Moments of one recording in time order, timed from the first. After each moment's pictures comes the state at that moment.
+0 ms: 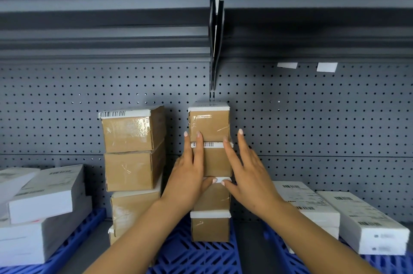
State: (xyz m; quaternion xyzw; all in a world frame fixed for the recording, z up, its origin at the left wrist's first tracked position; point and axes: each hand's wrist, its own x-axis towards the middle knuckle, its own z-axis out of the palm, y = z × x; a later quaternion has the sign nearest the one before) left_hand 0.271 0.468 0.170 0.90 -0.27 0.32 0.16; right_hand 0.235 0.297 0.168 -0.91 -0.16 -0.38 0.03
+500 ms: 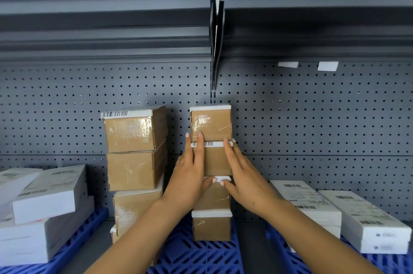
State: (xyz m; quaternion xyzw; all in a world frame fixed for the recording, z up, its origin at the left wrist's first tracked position) left_hand 0.269 0.470 0.171 0.89 -0.28 0.32 0.19; right_hand 0.237 0.302 0.169 -0.93 -0.18 -0.31 0.13
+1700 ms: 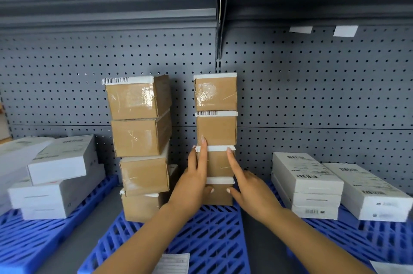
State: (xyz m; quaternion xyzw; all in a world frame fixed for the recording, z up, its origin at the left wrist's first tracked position) left_hand 0.256 0.473 0.093 0.92 -0.25 0.23 0.20; right_hand 0.222 0.298 0.087 -0.95 -0.15 -0.22 0.14
